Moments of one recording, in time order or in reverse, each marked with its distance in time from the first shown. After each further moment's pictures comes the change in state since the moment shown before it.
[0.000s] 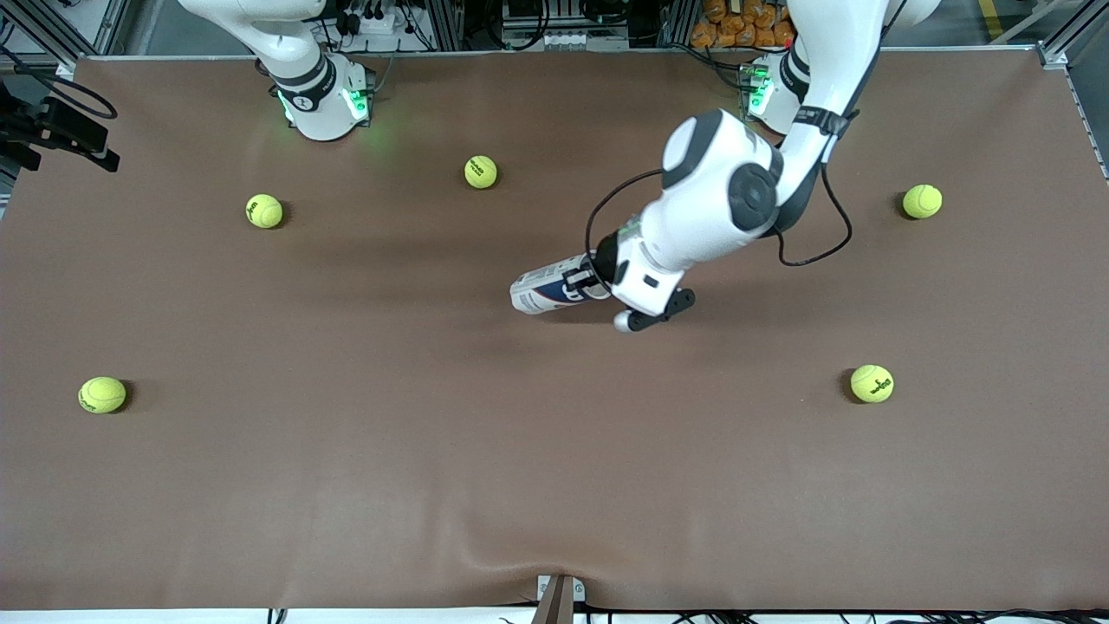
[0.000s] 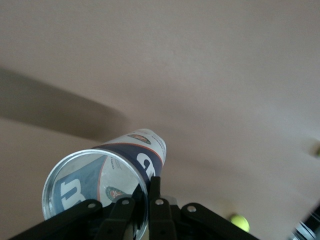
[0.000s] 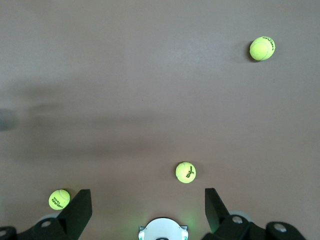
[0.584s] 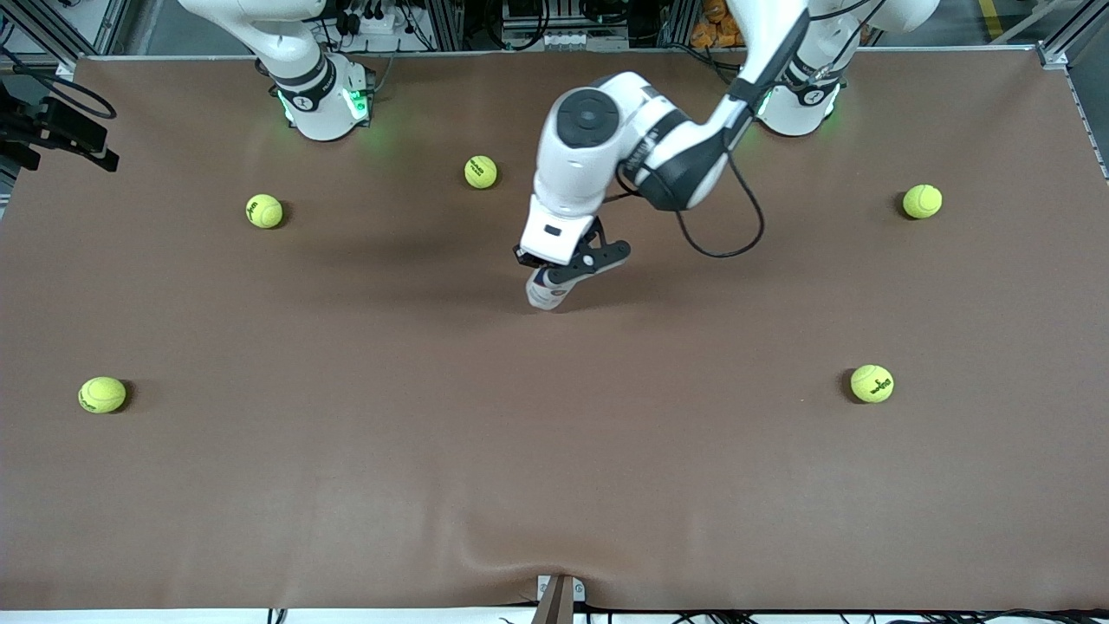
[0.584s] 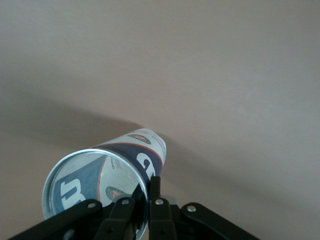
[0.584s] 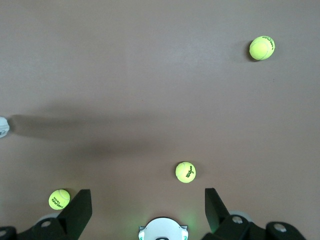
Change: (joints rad) left arm -0.187 0.107 0.002 0.153 0.475 -0.182 -0.387; right arm 0.000 0.000 -0.002 0.000 0.000 -0.001 0.000
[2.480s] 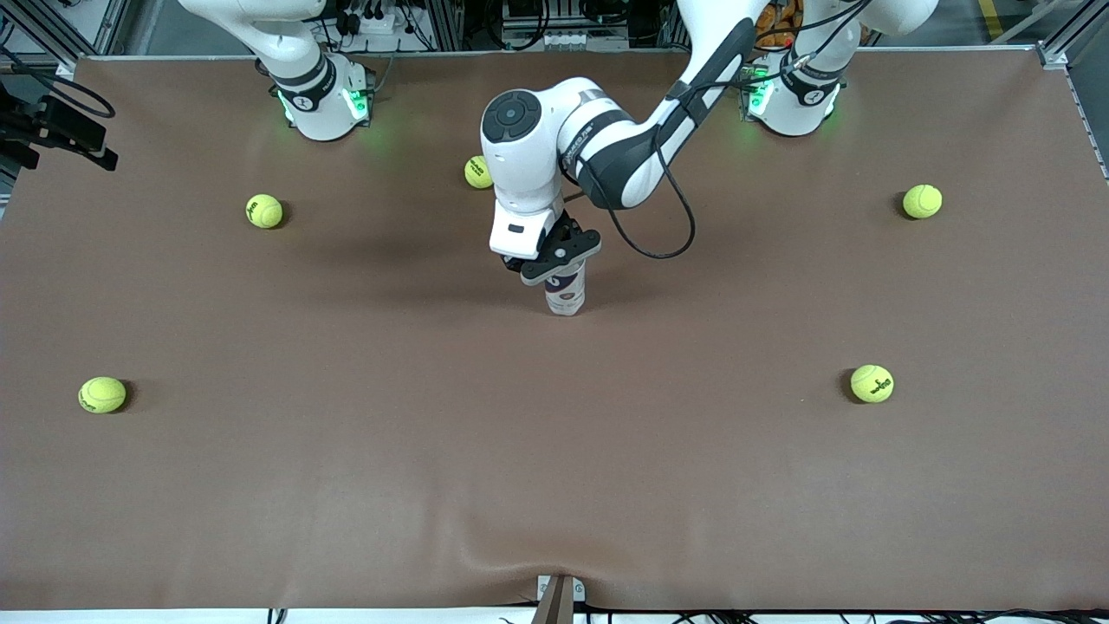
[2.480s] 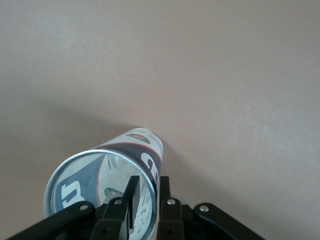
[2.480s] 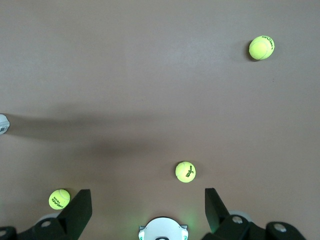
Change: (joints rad) left arm -0.073 0.102 0.012 0.085 0.160 -0.050 -0.194; right arm 0.000 -0.002 -0.001 0.000 0.000 -0.001 0.000
